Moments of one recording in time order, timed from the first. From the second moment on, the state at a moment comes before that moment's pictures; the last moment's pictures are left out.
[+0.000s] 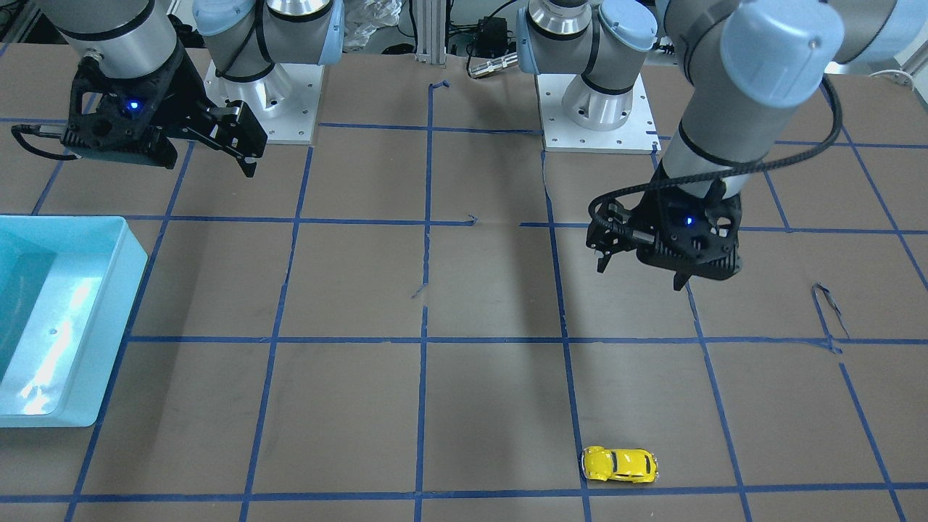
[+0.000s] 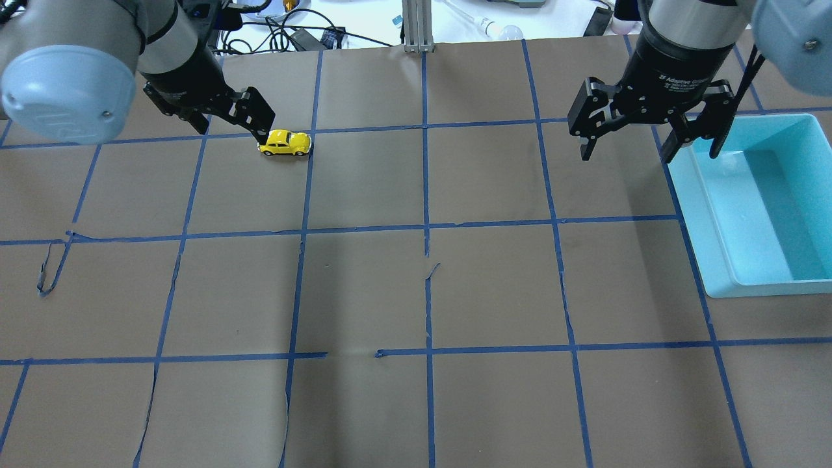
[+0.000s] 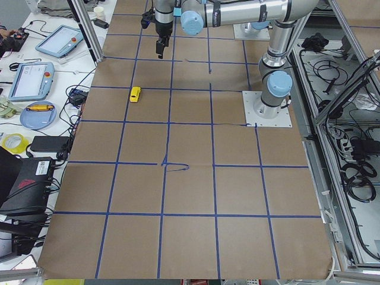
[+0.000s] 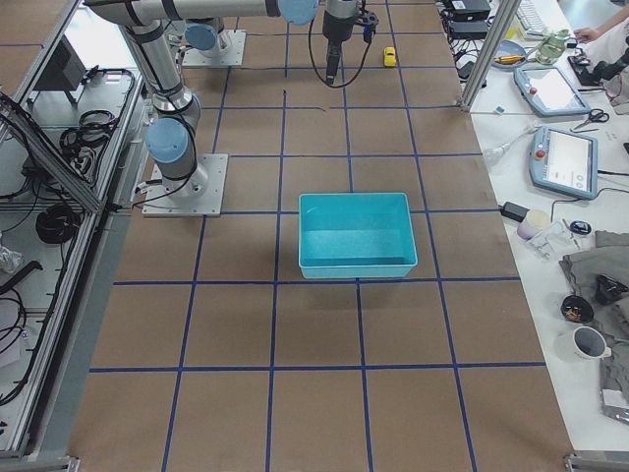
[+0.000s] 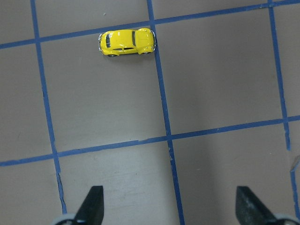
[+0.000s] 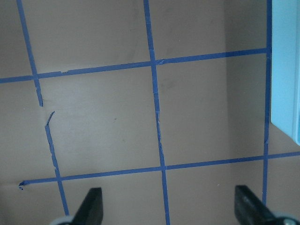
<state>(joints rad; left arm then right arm) -1.54 -1.74 -1.58 -1.31 1.57 0.35 1.56 -1.56 1.52 -1.44 -1.57 0.09</state>
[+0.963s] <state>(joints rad) -1.48 -2.16 -1.31 -1.16 1.57 1.12 1.56 -1.56 1.53 -1.44 -1.57 0.09</state>
